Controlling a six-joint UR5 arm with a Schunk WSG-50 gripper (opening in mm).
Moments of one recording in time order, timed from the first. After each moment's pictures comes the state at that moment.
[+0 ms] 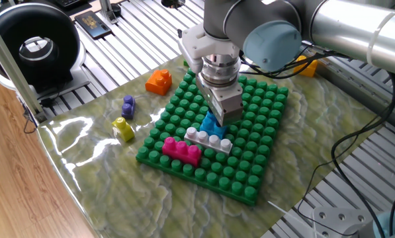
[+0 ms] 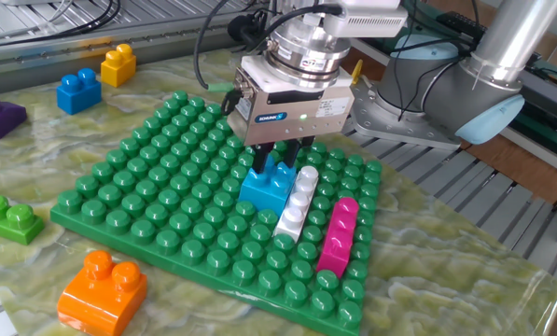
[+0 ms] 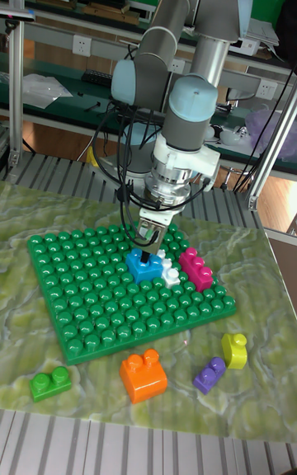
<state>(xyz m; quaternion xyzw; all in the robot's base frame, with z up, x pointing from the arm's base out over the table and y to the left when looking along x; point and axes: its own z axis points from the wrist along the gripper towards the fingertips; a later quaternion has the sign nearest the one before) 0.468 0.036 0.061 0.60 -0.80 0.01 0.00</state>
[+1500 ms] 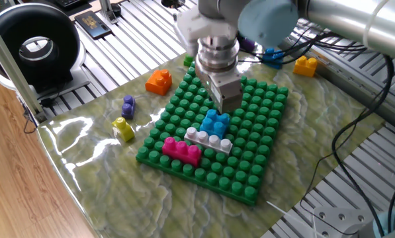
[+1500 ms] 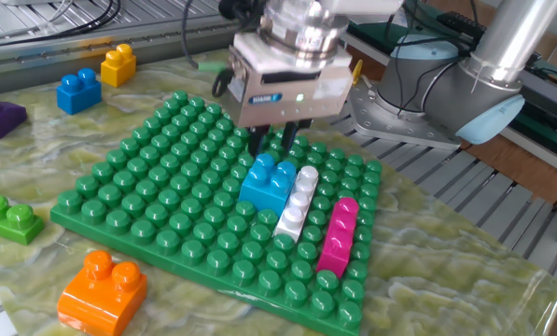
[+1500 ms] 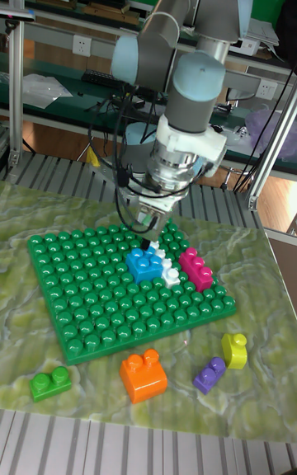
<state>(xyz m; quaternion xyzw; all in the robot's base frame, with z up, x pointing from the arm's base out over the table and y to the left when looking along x) 0.471 0.032 0.105 0.56 -0.83 0.00 0.02</state>
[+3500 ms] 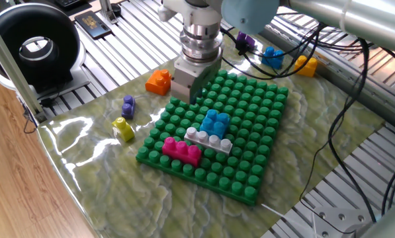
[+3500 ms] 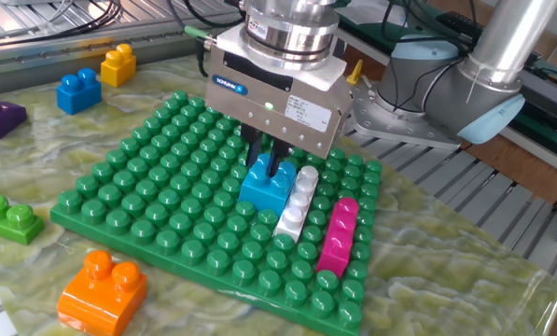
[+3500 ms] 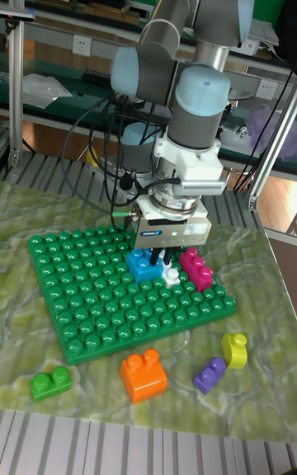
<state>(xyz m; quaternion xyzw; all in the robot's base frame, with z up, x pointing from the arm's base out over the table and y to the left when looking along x) 0.535 0.051 0.093 0.15 -0.99 -0.01 -0.01</state>
